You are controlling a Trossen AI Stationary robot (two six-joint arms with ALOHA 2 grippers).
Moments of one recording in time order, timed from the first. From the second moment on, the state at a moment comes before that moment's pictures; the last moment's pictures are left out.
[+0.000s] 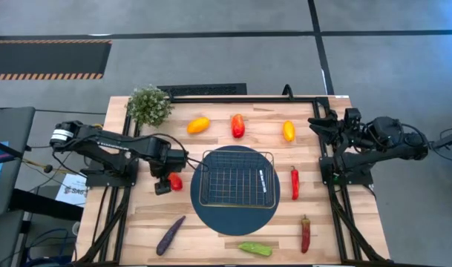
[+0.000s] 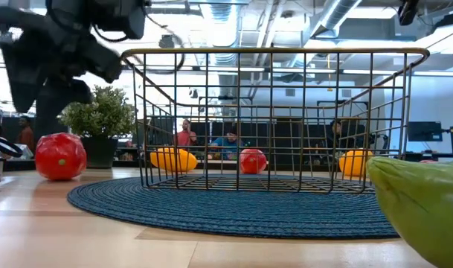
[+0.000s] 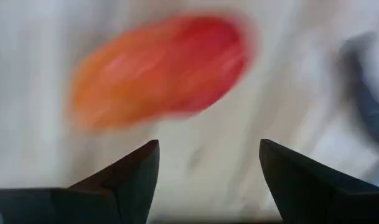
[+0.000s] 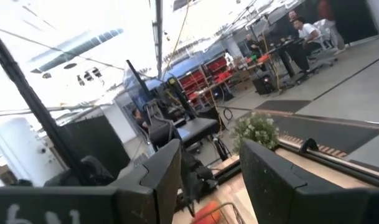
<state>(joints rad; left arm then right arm) -0.04 1.34 0.88 -1.16 0.23 -0.32 0.13 0.25 0.62 -0.12 0.39 0.45</state>
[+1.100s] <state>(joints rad) 0.04 1.36 0.92 -1.11 0.06 -0.49 0.13 0.26 0.62 -0.12 0.43 0.44</state>
